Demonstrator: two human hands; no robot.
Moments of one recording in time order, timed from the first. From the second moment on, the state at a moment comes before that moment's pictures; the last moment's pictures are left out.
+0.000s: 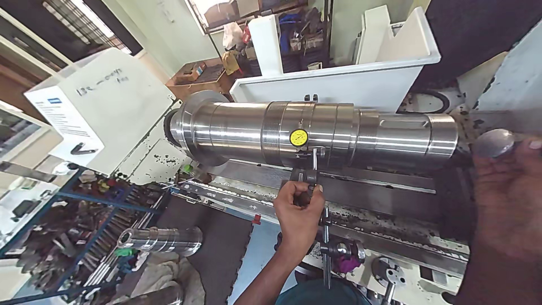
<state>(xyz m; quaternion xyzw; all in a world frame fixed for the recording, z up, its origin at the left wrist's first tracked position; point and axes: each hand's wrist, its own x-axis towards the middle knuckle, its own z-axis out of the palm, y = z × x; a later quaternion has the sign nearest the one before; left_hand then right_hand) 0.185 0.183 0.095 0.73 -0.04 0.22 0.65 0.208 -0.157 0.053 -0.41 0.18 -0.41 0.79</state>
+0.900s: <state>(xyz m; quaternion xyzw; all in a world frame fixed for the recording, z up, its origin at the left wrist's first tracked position) 0.181 0.200 0.088 0.73 -0.06 0.21 0.65 0.208 -0.152 0.057 -0.41 0.19 -0.41 0.79</state>
